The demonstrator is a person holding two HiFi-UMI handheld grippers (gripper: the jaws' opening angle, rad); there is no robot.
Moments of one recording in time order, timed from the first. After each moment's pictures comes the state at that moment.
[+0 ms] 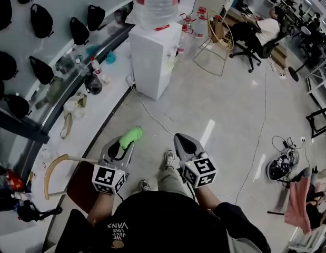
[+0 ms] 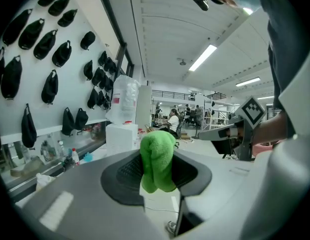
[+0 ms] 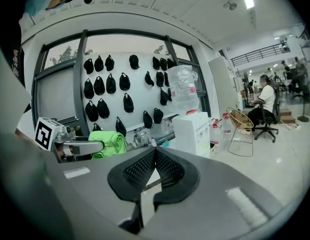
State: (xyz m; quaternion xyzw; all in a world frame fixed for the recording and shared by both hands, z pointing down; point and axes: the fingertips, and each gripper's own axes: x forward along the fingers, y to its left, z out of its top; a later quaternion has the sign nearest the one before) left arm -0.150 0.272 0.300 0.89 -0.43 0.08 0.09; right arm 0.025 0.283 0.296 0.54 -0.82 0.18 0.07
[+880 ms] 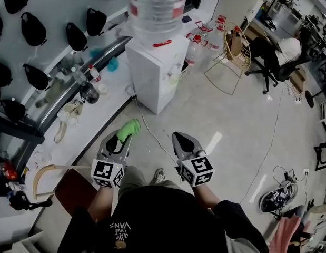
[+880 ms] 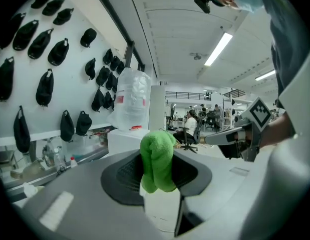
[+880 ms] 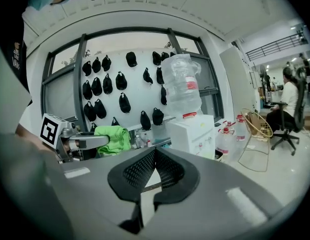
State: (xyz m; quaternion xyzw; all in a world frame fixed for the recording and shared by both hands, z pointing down) left arm -0.049 0.092 0.305 0.85 -0.52 0.07 0.08; right arm 0.126 0.092 0.311 0.46 -0.87 0.17 0.08
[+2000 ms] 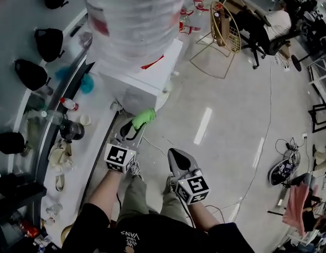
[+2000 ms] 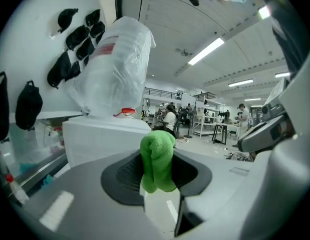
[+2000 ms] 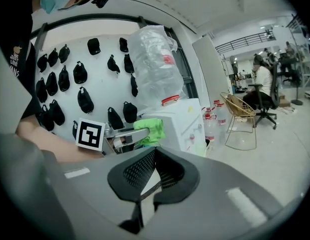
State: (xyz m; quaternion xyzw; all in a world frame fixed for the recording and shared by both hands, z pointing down) left arm -0.004 -0.196 0.413 0.93 -0.34 0.08 0.09; right arm 0.072 -0.067 0.390 0.58 -0.77 0.25 0.07
